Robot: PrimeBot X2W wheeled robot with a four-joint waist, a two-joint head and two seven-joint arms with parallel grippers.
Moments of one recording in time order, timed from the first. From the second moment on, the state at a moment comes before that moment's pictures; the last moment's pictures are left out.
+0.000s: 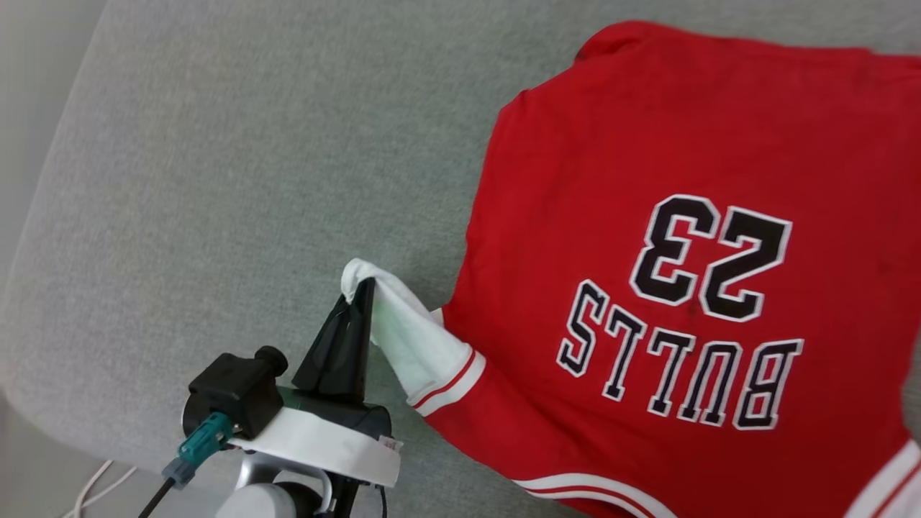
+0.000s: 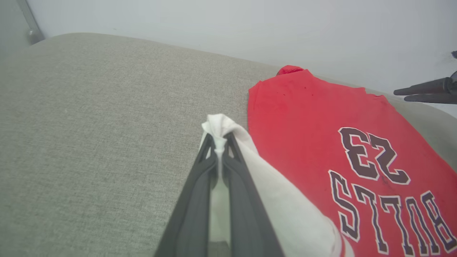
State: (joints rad) left arm -0.11 0.27 -0.41 -0.21 -0.52 0.15 -0.16; right arm -0.90 -0.45 -0.14 0.53 0.42 0.13 0.82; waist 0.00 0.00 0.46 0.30
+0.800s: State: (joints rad) left arm -0.10 0.30 -0.38 -0.12 -0.55 0.15 -0.16; right arm -0.88 -0.46 -0.15 0.57 0.31 0.13 0.93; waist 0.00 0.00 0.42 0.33
